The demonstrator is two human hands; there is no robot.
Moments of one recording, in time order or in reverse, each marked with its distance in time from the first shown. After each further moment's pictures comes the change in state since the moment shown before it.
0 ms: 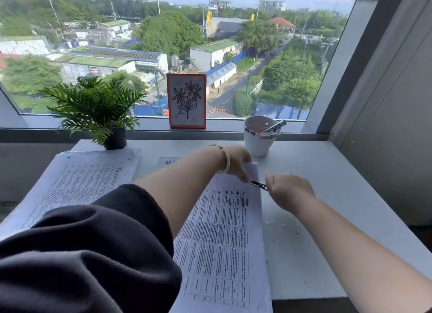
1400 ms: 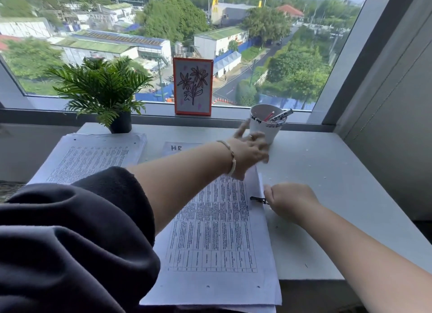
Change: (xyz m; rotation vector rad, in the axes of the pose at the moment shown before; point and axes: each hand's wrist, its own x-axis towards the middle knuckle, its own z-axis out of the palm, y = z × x) left_hand -0.019 0.011 0.018 0.718 0.128 0.284; right_hand -0.042 -0.015 0.005 -0.199 -0.160 -0.143
